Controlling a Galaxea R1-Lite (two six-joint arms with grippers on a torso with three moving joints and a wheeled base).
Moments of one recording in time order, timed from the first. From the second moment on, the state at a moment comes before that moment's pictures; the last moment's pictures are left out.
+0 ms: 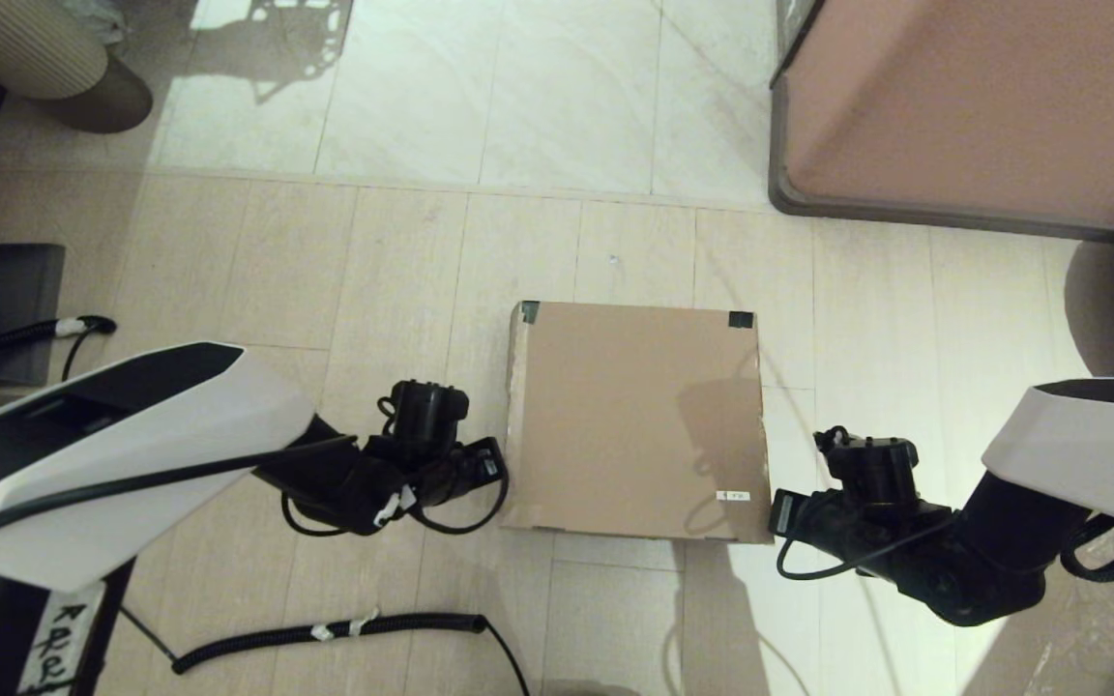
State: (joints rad) left arm -0.42 2.32 -1.21 -0.51 0.07 -0.53; right arm 0.21 2.24 -0.70 -0.95 -0.05 0.42
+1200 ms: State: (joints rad) left arm -0.47 2.33 -1.18 -0.50 0.07 -0.64; right arm 0.26 2.29 -0.71 -0.94 0.04 0.53
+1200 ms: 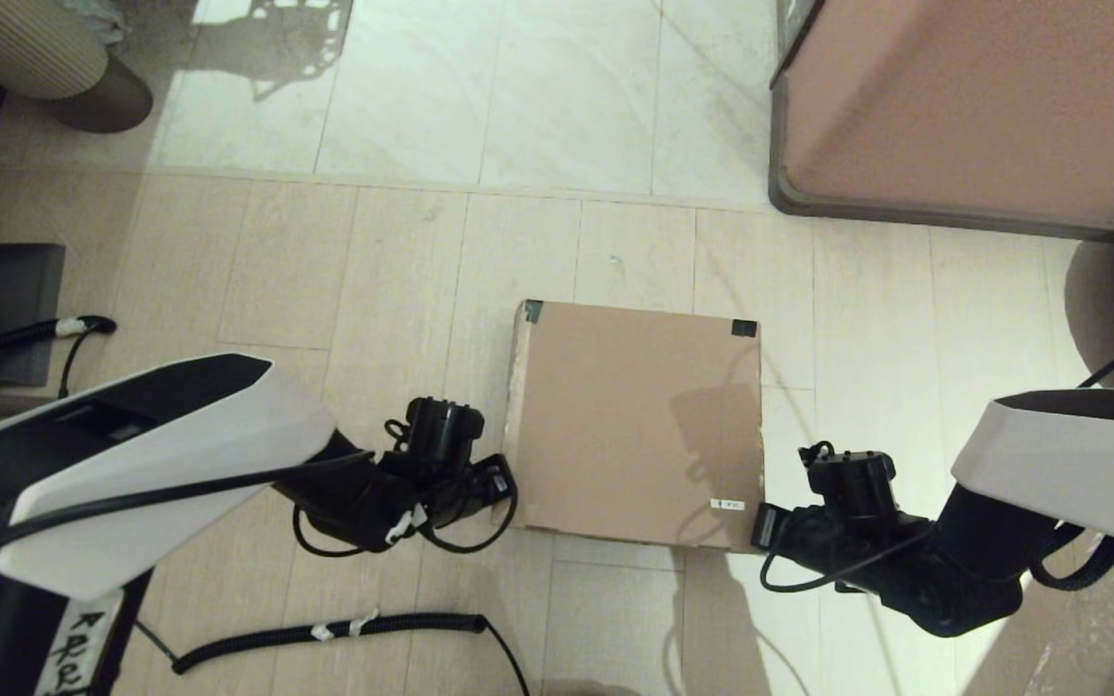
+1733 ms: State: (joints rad) left arm -0.52 2.19 -1.10 -0.46 0.07 -0.65; right arm 0.25 2.16 -0.67 -0.87 0.03 0.55
